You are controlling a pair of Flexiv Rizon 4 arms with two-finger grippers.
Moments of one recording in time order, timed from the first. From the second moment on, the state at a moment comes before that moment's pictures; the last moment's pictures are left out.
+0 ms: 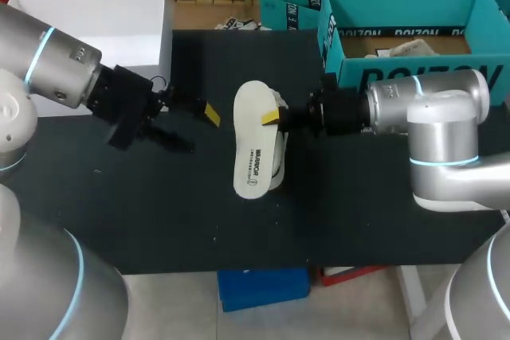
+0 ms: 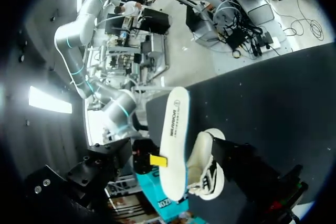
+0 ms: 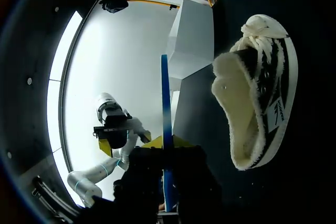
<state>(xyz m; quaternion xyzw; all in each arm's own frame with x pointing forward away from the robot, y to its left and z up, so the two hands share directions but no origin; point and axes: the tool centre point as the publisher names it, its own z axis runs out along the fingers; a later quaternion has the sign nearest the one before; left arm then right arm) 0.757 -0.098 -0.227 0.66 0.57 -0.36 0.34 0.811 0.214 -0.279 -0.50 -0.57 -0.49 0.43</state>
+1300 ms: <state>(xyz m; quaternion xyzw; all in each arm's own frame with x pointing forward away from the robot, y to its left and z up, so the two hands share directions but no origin) 0.801 -0.108 -0.266 0.55 0.57 -0.39 0.48 0.811 0.214 -0.279 -0.50 -0.57 -0.49 0.43</state>
